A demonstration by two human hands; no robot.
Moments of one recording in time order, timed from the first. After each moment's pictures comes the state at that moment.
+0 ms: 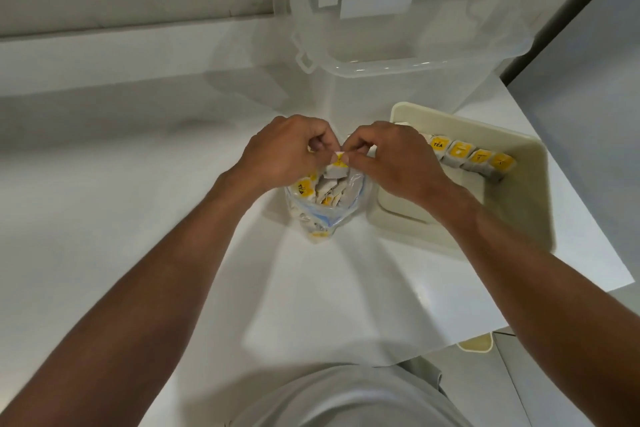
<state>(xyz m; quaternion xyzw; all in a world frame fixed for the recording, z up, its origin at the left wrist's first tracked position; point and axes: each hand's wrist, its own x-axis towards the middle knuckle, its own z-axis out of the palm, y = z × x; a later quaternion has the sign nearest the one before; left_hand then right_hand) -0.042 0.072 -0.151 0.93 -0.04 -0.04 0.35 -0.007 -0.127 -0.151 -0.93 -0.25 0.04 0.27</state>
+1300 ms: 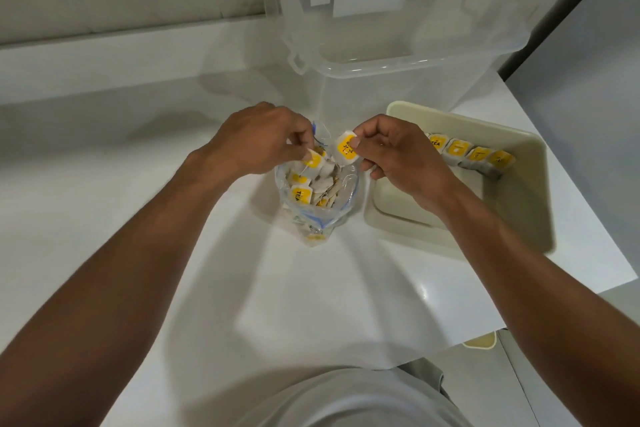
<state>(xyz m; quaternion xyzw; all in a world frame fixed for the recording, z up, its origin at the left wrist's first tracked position) -0.023 0.097 -0.137 0.97 -0.09 -0.08 0.19 -0.013 -0.131 -0.136 -0.84 -0.08 0.16 0.51</state>
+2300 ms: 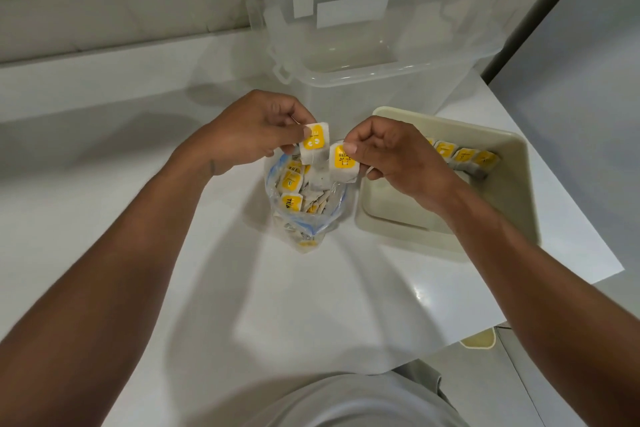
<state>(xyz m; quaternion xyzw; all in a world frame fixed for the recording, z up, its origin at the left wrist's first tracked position) -0.024 0.087 -0.103 0.86 -0.03 -0.14 0.49 -0.016 -0.145 -0.122 -0.81 -0.12 0.19 0.55</state>
